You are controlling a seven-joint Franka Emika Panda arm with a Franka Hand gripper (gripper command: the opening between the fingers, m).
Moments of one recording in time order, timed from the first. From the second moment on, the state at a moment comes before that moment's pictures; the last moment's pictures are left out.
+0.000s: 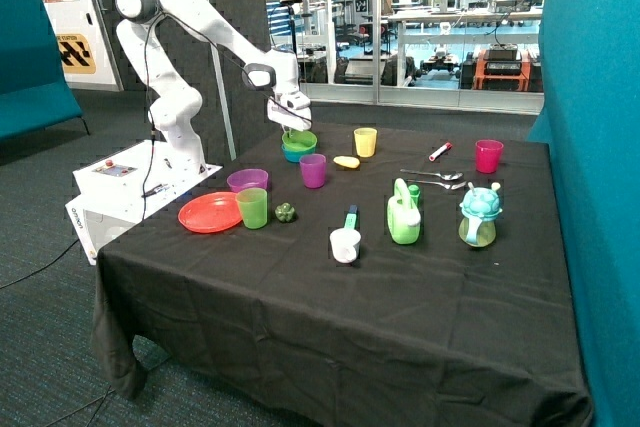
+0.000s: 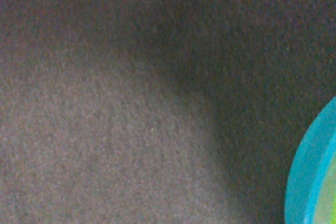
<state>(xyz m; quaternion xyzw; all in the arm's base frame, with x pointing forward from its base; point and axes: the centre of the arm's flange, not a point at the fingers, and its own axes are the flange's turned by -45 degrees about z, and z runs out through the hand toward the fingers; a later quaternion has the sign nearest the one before) 0.346 0.157 0.326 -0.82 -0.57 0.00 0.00</state>
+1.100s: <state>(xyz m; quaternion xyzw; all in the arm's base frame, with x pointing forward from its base) 0.375 0.153 0.331 -0.84 -0.54 0.00 0.00</state>
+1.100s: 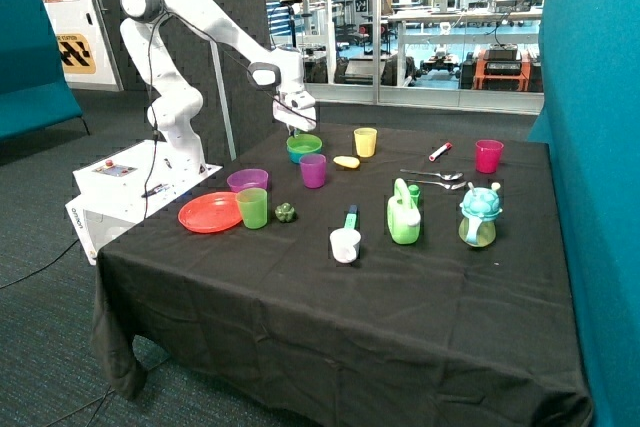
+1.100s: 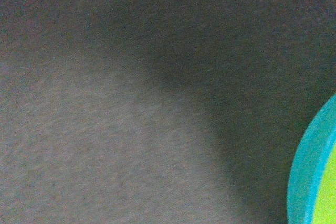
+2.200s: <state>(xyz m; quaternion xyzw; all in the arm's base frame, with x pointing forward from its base) 0.404 0.143 0.351 -0.85 -0.52 0.00 0.00</state>
